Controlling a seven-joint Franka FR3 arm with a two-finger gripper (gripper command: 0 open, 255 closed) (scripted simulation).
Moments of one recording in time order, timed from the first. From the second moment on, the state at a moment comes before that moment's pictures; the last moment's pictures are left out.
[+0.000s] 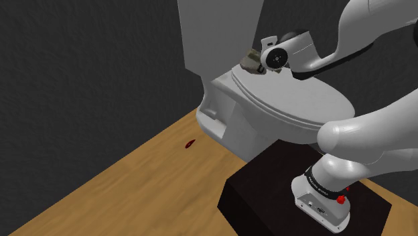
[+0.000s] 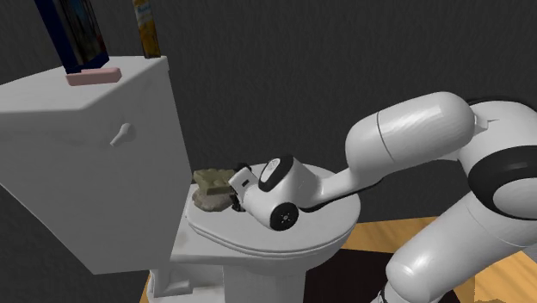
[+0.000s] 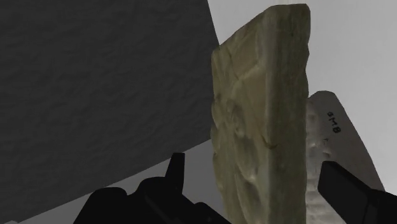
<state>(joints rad) -0.90 -0.25 0.59 -2.47 -1.84 2.62 1.08</state>
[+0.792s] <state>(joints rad) -0.90 -0.20 0.60 -2.48 -1.92 2.57 1.17</state>
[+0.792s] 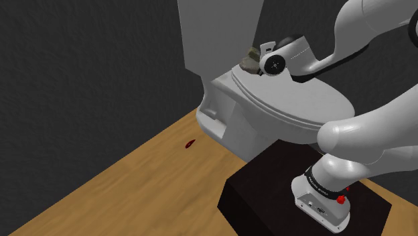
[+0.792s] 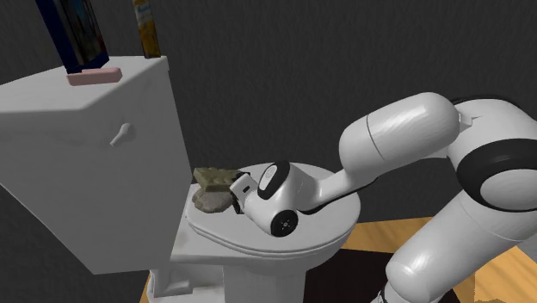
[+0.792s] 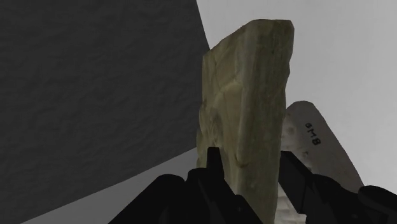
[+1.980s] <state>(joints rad) -0.89 -0.35 0.55 -2.46 -1.68 2.70 0.90</state>
